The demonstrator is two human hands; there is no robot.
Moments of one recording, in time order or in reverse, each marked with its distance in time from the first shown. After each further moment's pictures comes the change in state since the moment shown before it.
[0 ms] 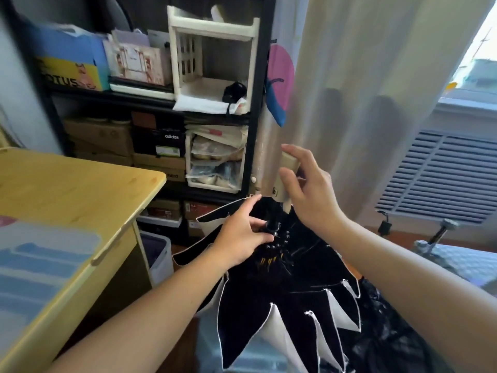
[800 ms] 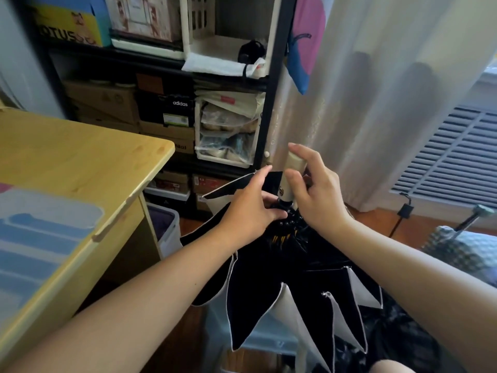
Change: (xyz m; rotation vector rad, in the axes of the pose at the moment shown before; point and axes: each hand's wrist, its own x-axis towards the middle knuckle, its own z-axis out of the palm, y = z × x) left_hand 0.007 -0.006 -0.010 0.059 0.047 -0.002; right_hand -0.029 0.036 0.044 -0.001 -0.026 -0.035
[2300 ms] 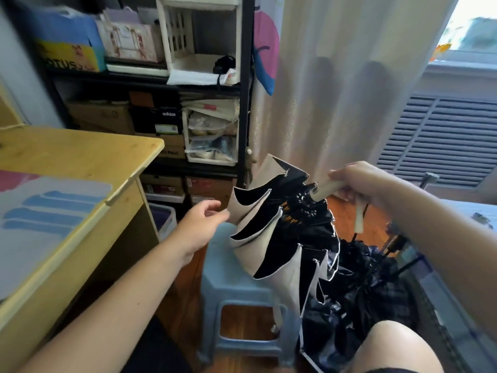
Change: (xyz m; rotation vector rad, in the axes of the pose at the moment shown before) left_hand -0.117 -0.010 -0.015 -0.066 0.120 -0.313; right_hand -0.041 0.001 -0.161 -0.063 -0.309 1.017
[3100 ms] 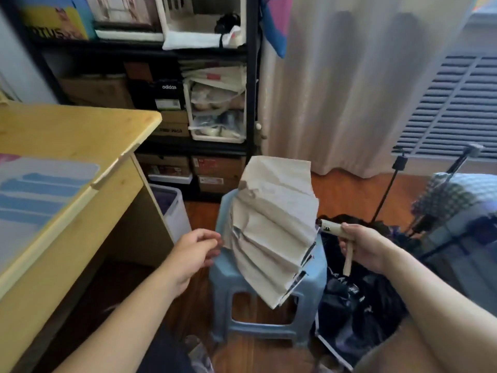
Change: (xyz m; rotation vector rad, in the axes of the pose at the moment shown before) left_hand 0.000 -0.098 0.004 -0.139 -0.017 -0.247; right_hand 0.045 0.185 0.109 0.666 -0.201 0.328
